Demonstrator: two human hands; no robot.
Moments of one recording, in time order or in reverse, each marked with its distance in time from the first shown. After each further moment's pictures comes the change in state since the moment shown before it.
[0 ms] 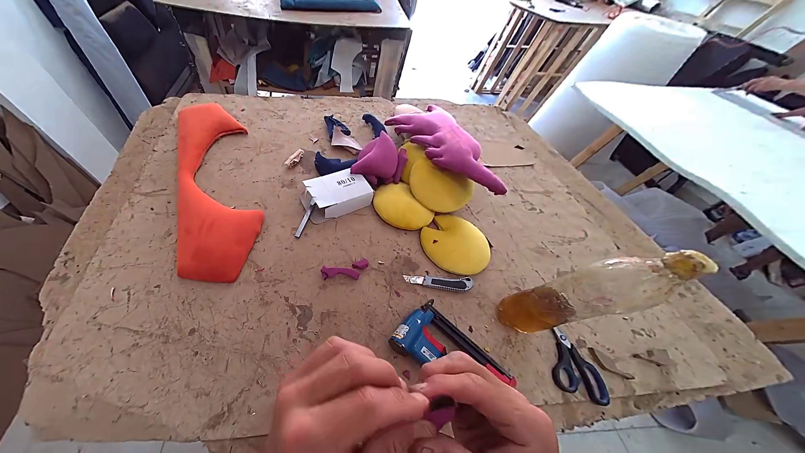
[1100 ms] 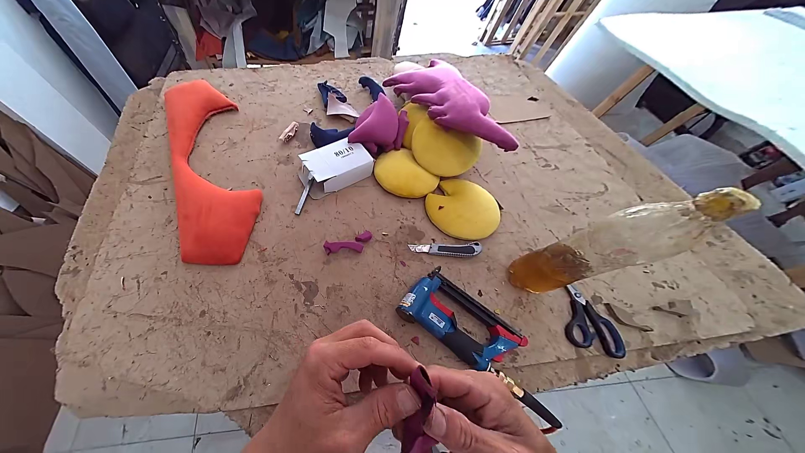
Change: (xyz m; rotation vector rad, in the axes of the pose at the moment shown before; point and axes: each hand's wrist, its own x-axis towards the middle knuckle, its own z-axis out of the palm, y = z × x) left_hand -0.025 -0.019 0.001 -0.503 -0.251 -0.358; right_hand -0.031 0.008 0.004 0.401 -0.183 0.320
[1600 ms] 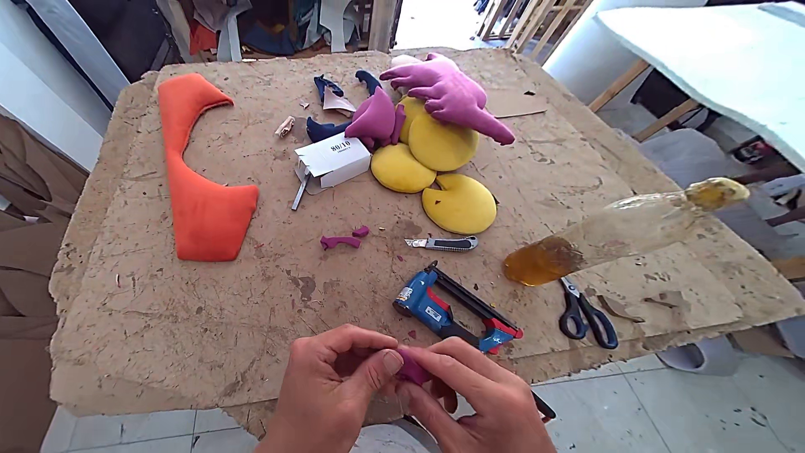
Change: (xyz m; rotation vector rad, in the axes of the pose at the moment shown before) left_hand -0.005 0.006 0.017 0.025 0.276 -0.225; right_hand -0.008 0.002 0.007 -1.016 0.356 -0.125
